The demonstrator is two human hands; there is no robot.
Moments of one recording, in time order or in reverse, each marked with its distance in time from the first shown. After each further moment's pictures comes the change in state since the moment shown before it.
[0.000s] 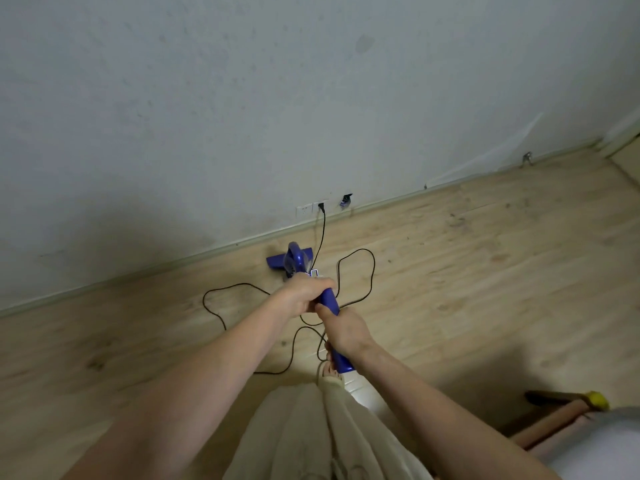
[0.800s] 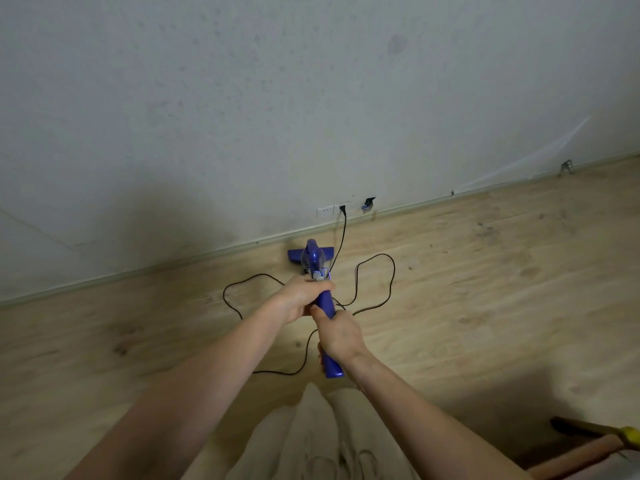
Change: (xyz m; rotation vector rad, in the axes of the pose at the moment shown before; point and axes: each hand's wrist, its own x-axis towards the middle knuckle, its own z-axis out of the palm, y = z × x) left_hand 0.017 -0.008 -0.037 -0.086 0.007 0.042; right_hand 0.029 -0.007 0.034 0.008 0.000 -0.074
